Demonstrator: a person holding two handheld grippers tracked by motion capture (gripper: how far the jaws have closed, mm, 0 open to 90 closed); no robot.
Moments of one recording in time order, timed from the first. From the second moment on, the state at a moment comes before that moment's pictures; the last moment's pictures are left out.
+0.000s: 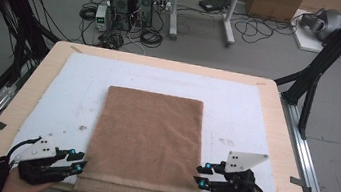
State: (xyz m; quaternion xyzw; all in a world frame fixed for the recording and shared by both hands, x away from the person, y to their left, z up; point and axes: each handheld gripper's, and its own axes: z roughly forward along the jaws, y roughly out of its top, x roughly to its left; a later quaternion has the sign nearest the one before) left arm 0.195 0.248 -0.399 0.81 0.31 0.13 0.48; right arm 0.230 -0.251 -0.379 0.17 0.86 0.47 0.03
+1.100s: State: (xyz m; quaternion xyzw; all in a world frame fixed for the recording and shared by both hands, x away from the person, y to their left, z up) left arm 0.356 0.223 -0.446 0.78 0.45 0.15 0.41; right arm 0.407 -0.226 -0.440 0.31 0.87 0.37 0.06
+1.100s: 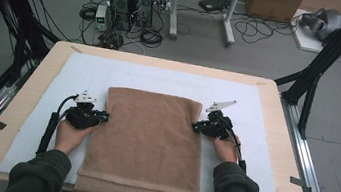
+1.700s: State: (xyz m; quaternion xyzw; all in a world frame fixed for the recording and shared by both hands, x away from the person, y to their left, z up) left arm 0.416 0.216 -0.412 0.75 0.47 0.19 0.42; right arm 0.451 -0.229 -0.406 0.34 0.86 0.36 0.14
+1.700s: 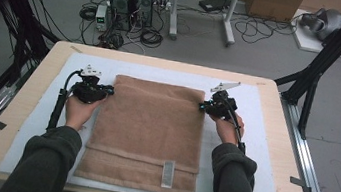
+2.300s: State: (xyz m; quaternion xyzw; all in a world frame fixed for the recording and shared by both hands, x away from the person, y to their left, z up) left arm 0.323 0.236 -0.420 0.80 0.38 0.16 0.43; right arm 0.358 -0.232 -0.392 0.27 0.87 0.41 0.11
